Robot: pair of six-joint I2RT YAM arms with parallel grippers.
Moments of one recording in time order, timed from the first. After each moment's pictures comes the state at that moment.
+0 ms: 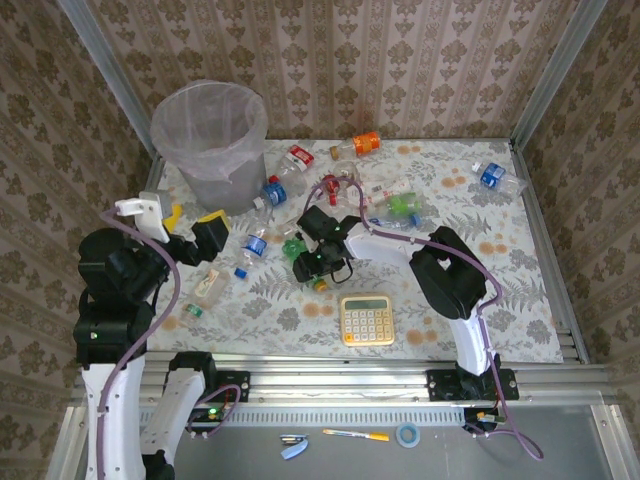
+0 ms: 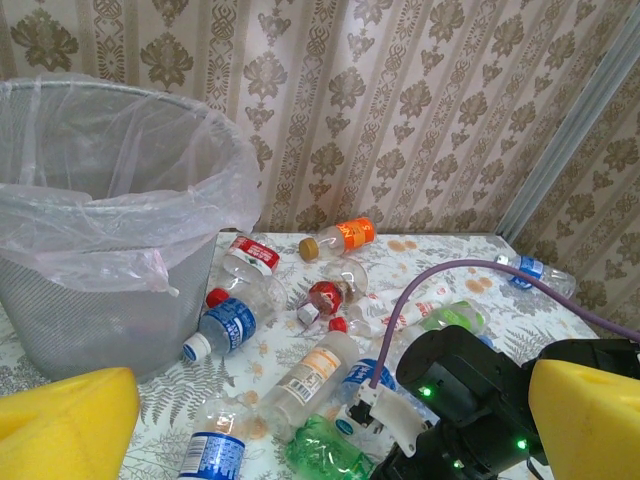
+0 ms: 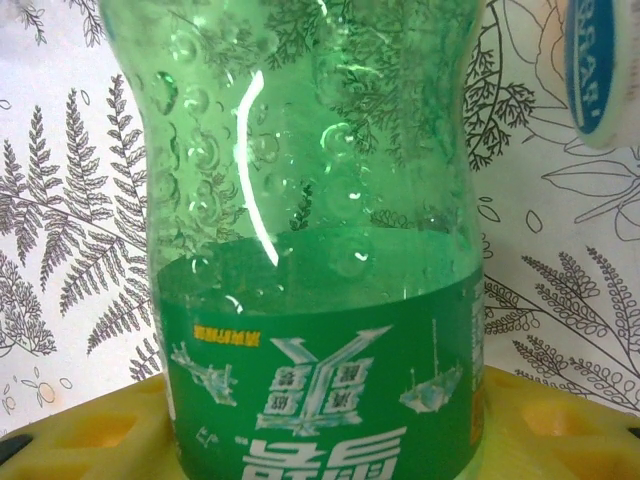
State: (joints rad) left arm -0.07 0.62 1.13 -0.68 0.41 -0.20; right arm 0.79 2.04 1.45 -0.59 -0.18 0.39
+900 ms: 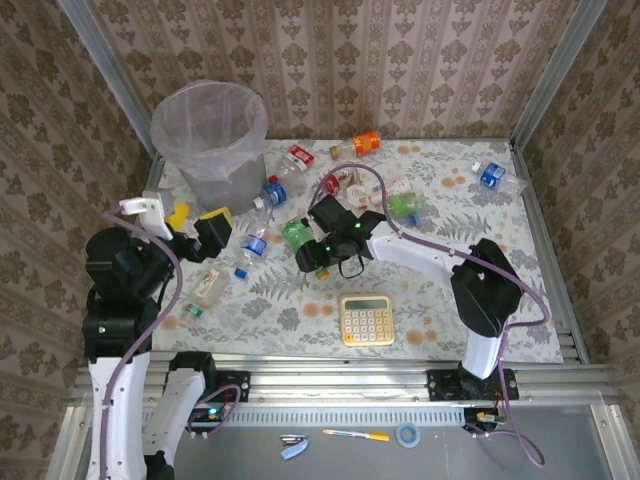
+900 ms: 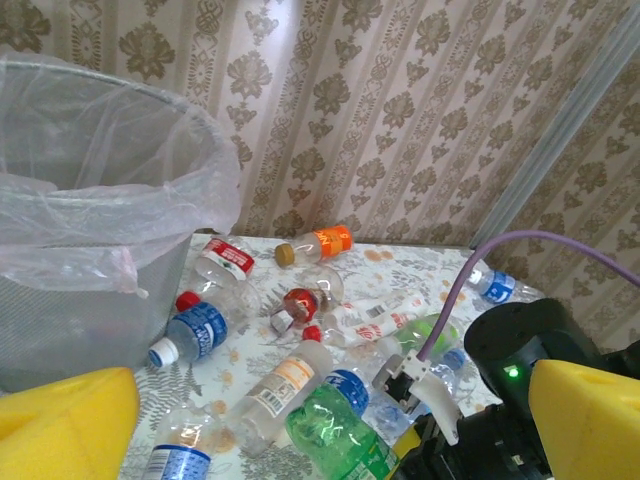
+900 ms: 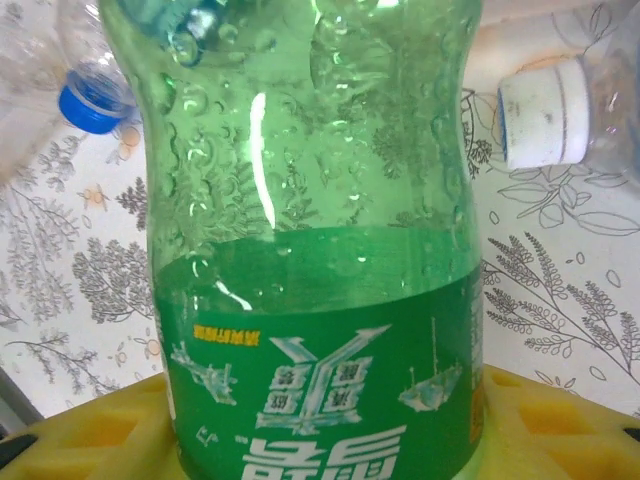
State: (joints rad) left arm -0.08 0.62 1.04 -0.57 0.45 -0.29; right arm 0.79 1.80 1.38 -0.58 -0.16 0.39
